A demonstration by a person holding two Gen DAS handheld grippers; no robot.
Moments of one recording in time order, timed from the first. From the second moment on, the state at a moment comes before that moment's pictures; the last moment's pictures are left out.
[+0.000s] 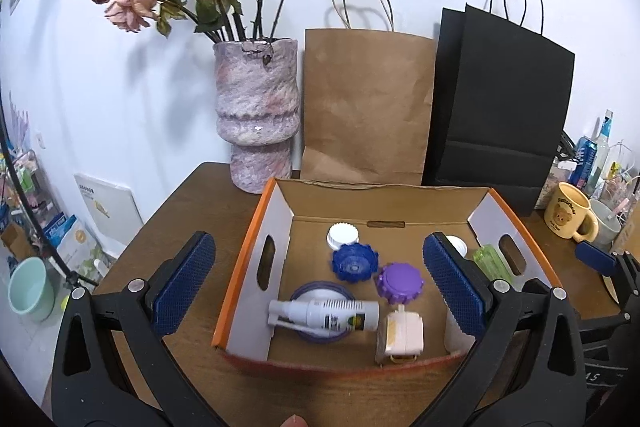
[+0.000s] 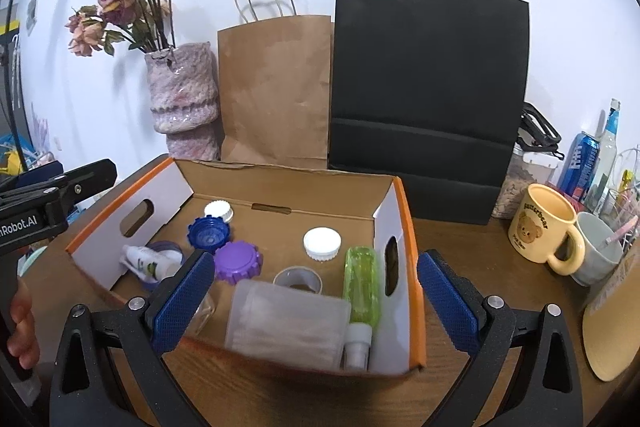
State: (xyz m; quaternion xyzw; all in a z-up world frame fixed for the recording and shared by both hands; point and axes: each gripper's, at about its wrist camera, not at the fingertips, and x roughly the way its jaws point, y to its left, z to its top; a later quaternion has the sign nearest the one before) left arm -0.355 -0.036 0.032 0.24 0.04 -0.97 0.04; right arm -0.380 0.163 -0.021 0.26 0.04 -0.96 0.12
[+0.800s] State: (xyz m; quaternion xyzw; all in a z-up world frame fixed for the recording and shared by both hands) left arm -0.222 -0.032 0.034 0.24 0.02 -0.97 0.03; right arm -0.242 0.182 0.002 0.24 0.03 -0.96 0.12
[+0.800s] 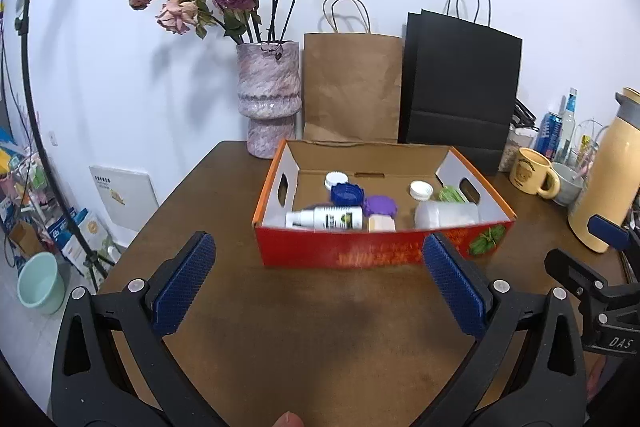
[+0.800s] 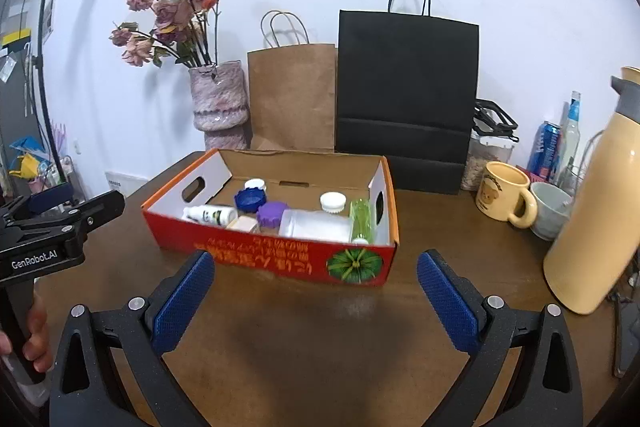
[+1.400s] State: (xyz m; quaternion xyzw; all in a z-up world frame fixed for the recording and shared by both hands) left arm -0.131 -0.022 0.020 0.25 0.01 -0.97 0.01; right arm -0.147 0.192 -0.003 0.24 0.03 -0.96 0.13
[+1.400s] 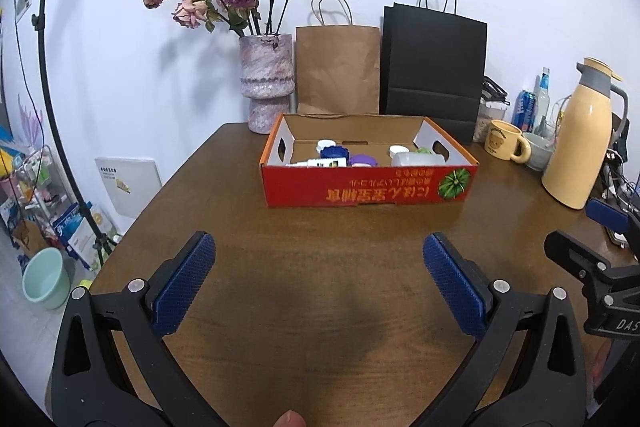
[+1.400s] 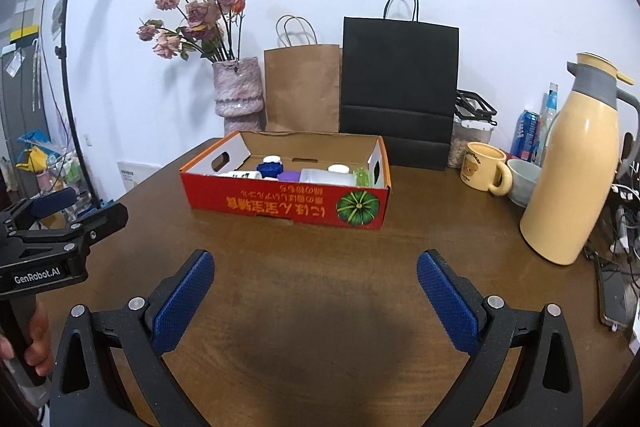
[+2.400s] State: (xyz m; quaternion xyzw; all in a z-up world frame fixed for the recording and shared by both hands) left arm -0.105 -0.024 0.018 0.25 0.01 -0.97 0.01; right arm -0.119 0.196 -0.001 0.23 0.03 -0.96 0.13
